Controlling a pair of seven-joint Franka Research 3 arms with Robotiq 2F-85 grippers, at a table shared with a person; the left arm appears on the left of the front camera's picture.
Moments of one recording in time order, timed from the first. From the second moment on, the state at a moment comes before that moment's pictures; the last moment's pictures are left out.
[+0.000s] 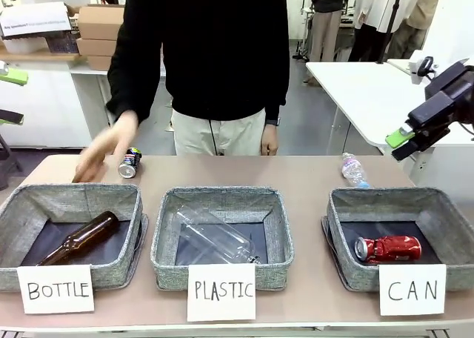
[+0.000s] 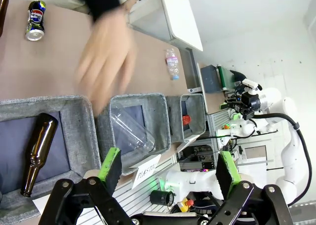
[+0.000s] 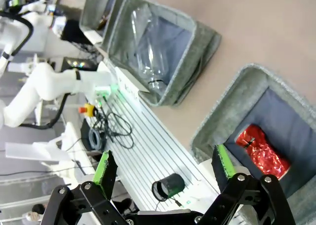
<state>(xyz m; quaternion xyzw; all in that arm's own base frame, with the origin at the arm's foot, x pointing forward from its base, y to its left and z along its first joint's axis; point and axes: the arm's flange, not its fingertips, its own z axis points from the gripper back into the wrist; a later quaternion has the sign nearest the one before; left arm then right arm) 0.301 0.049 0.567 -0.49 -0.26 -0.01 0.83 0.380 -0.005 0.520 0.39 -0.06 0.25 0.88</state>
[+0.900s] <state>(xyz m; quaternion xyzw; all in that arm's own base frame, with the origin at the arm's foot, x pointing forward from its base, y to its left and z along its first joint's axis) 0.557 -0.020 0.483 -0.14 -0.10 0.05 0.98 0.381 -0.006 0.522 0.39 -0.06 0.25 0.88</state>
